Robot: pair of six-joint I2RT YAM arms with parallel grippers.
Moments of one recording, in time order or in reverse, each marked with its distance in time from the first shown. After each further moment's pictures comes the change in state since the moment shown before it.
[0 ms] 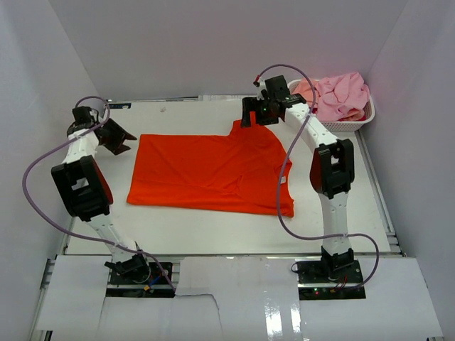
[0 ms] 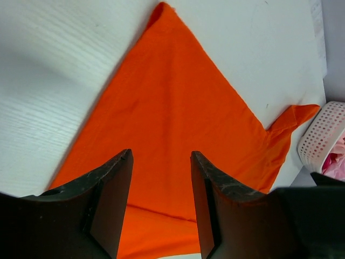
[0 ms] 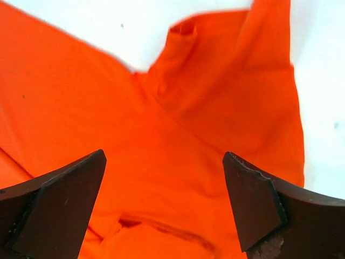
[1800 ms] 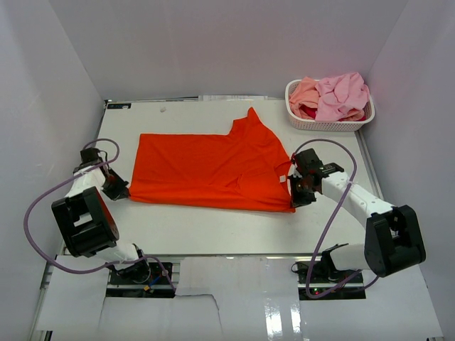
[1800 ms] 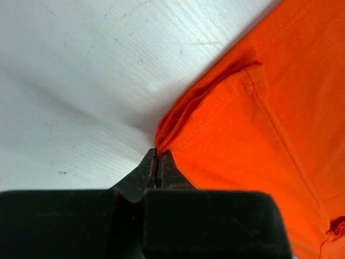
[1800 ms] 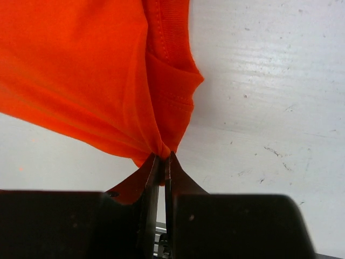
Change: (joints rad) left arm 0.042 -0.372 -0.579 -0.057 -0.340 0.153; right arm -0.005 -0.849 -1.199 -0.061 0.192 0.100
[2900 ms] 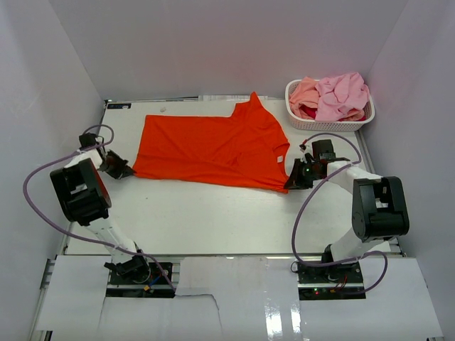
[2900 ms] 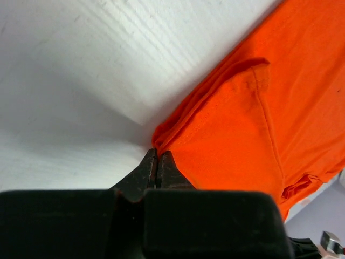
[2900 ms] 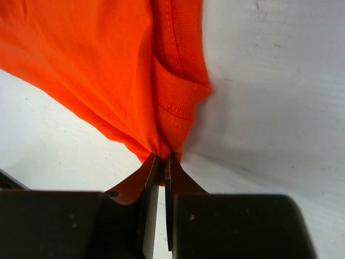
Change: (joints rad) left arm 0.002 0.354 0.283 0.127 0.262 -0.140; right arm -0.259 0.272 0.020 0.391 -0.400 0.012
